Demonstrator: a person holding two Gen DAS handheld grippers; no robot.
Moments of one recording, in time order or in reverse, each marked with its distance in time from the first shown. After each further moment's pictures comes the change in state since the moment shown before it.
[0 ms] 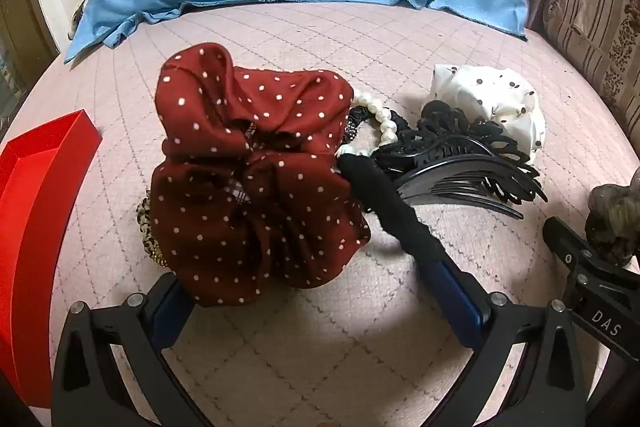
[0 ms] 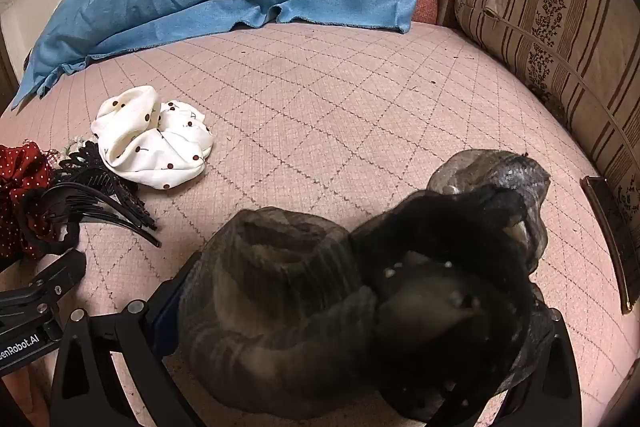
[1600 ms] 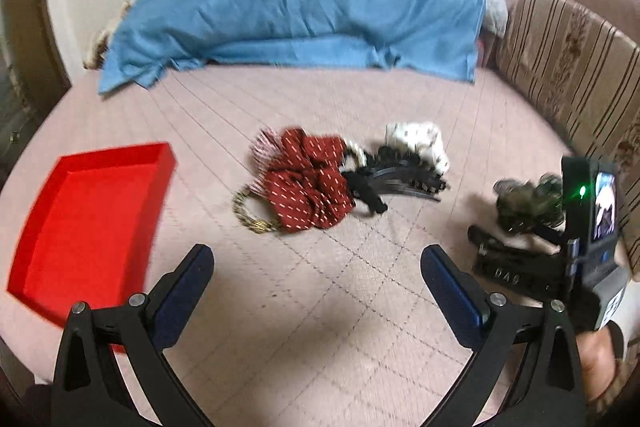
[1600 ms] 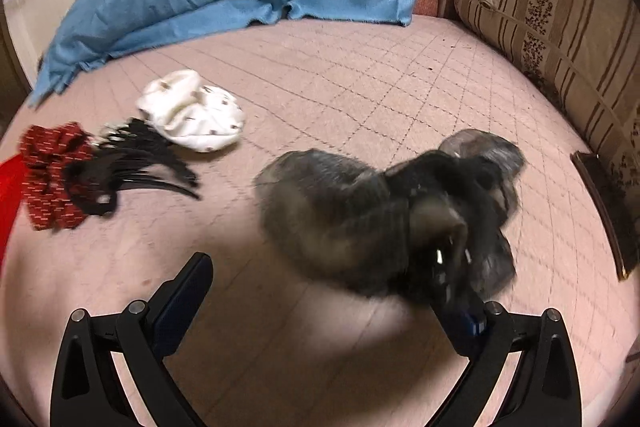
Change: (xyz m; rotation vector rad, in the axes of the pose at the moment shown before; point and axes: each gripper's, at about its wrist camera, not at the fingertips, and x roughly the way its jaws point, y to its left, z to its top) left arm -0.151 0.034 -0.031 0.030 -0.162 -0.059; right arm -0.042 0.011 -0.028 0.028 0.000 0.053
